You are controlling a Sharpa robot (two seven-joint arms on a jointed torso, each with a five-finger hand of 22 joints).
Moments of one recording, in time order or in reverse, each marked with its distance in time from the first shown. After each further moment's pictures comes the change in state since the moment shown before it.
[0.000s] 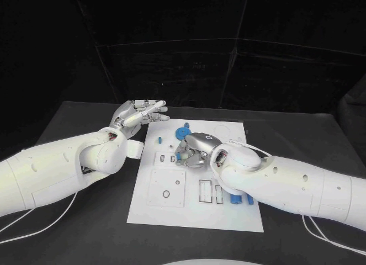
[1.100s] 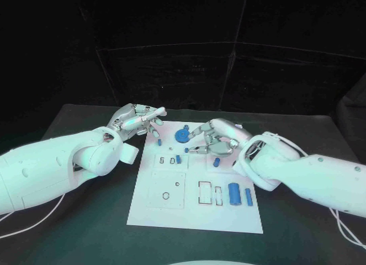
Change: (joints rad) left arm 0.027 -0.044 0.000 0.026 -0.219 0.039 -0.184; left_hand -0.125 -0.022 -0.055 0.053 0.004 0.160 -0.120 0.052 0.036 0.335 -0.138 0.187 0.145 0.318 -0.158 1.112 0.985 -0.002 0.463 -0.168 0.400 0.265; right arm 0.073 -0.254 -0.001 0.149 0.333 -0.138 0.334; right_hand 0.035 -0.002 -0.210 0.092 0.081 -0.092 0.013 0.021 0.010 -0.121 0.011 -0.158 -0.154 0.000 0.014 -0.068 -0.037 0.000 -0.029 0.018 -0.054 -0.083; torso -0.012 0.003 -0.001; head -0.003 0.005
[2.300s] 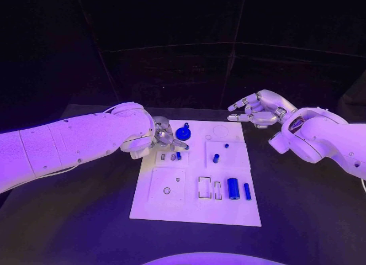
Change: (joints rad) left arm 0.158 0.247 -0.105 -0.085 -0.743 0.289 -0.938; left_hand -0.053 0.081 -0.327 0.150 0.000 -0.166 -0.060 0.472 0.417 -0.128 -0.055 0.793 0.753 0.002 -0.040 0.283 0.069 -0.099 0.102 -0.040 0.663 0.849; right arm 0.090 -0.124 0.000 -0.119 0.360 0.138 0.073; right_hand 0.013 0.013 -0.014 -0.003 0.028 0.003 -0.004 0.015 -0.001 -0.011 -0.003 -0.017 -0.027 0.000 0.000 -0.017 -0.026 0.000 -0.011 -0.004 -0.016 -0.032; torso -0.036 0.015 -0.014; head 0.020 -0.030
